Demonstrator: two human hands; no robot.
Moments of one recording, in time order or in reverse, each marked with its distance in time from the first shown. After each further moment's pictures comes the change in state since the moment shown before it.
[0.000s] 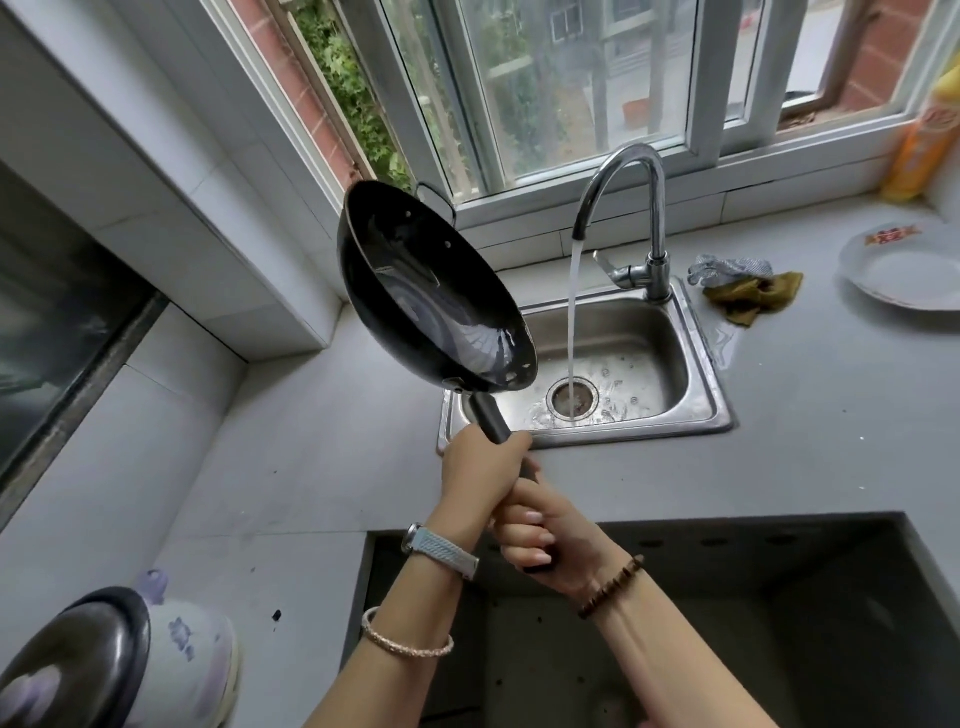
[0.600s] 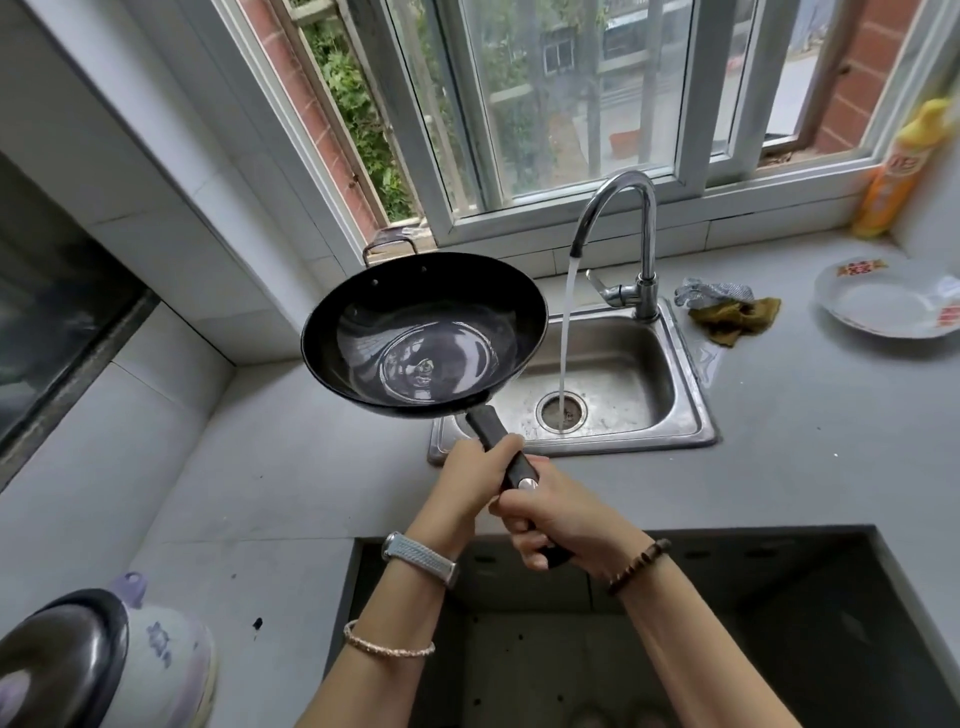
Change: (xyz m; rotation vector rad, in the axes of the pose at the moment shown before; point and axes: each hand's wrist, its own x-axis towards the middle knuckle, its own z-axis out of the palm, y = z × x) left_hand 0.010 -0.019 -0.001 -0.250 -0.155 -0.058; right_hand -0.014 -0.019 0.019 -0.863 0.134 -0.089
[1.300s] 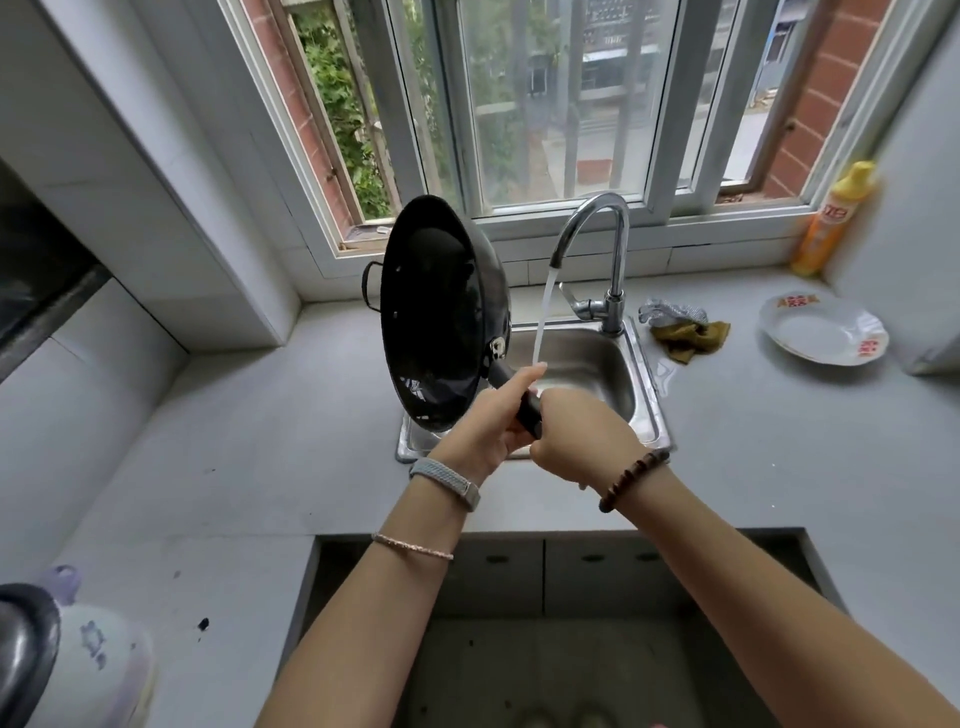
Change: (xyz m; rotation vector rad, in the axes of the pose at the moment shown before) left_hand 0.021 0.048 0.024 -0.520 -0.308 -0.120; right_hand -0.012 -0.071 -0.008 -1.392 0.406 0.019
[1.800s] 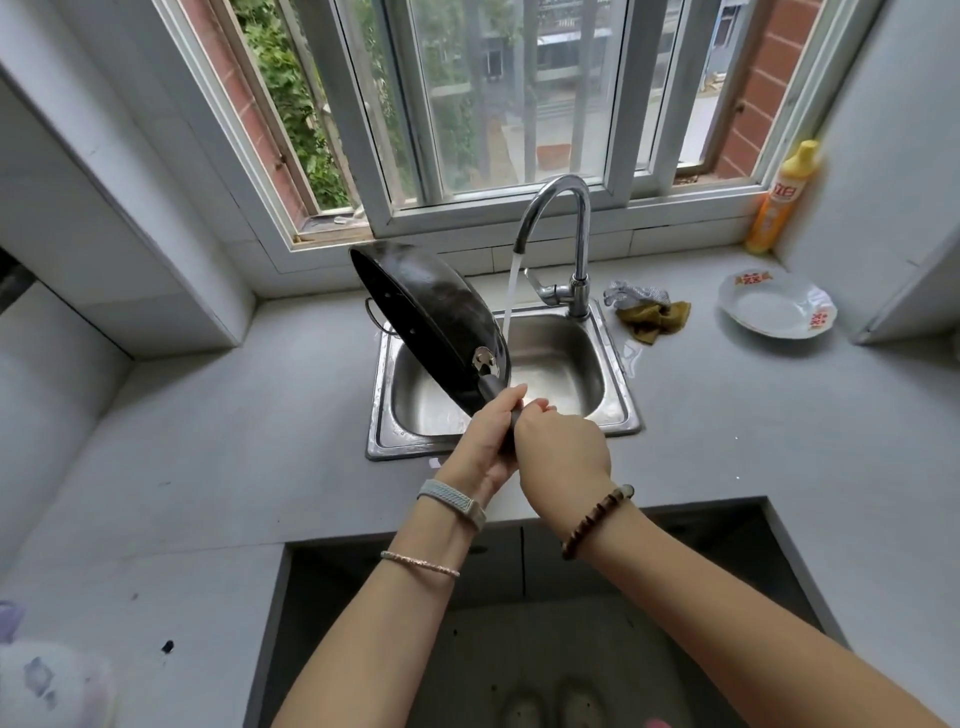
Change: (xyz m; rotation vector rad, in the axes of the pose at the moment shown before) left_hand 0.032 -0.047 0.012 -0.366 -0.128 -0.170; right_hand -0.010 0.006 0.031 -0.321 0.079 0.156
